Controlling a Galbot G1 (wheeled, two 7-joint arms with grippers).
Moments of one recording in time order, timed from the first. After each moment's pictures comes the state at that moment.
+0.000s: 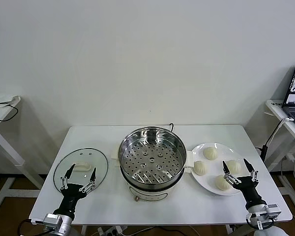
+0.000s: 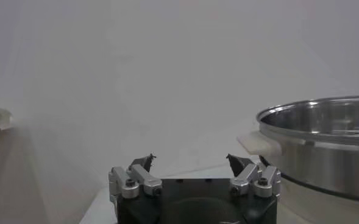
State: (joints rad) left arm 1.61 -1.50 -0.72 -2.03 -0.01 -0.05 0.22; right arm -1.51 1.26 0.81 1.81 0.33 0.17 -0.23
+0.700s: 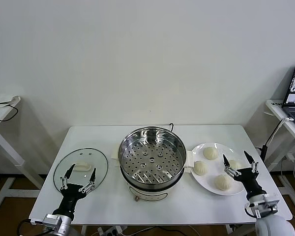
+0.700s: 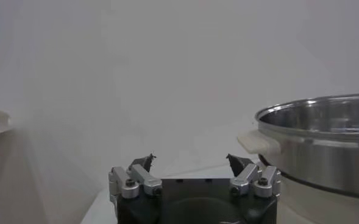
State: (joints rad) left arm 1.61 -1.49 -0.72 -2.03 0.00 -0.07 0.23; right arm -1.36 1.10 0.76 1.76 0.16 0.07 -0.21
